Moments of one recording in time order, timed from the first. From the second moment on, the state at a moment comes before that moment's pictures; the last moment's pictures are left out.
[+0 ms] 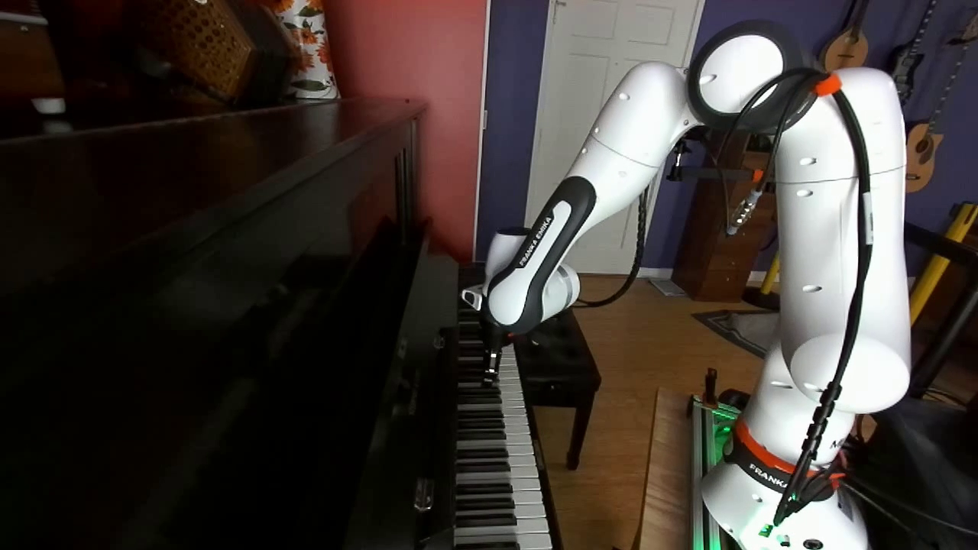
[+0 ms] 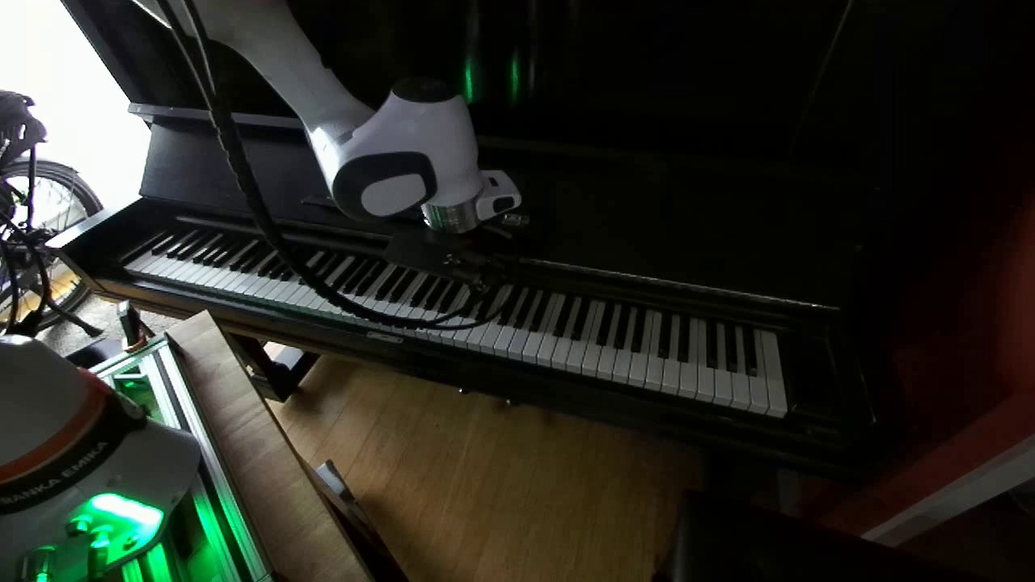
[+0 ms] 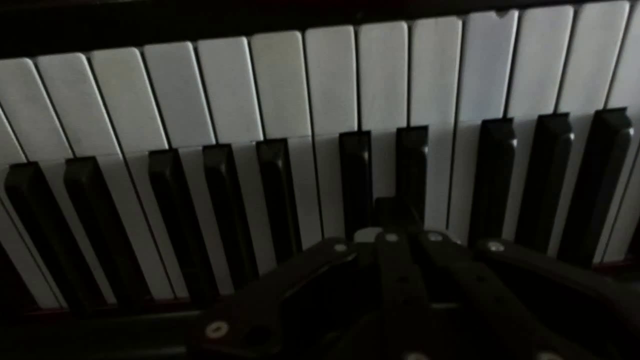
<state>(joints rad) -0.16 0.32 0.06 -2.47 0.15 2.88 -0.69</state>
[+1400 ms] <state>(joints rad) -0.27 0.40 0.15 -2.43 0.07 2.94 -0.69</state>
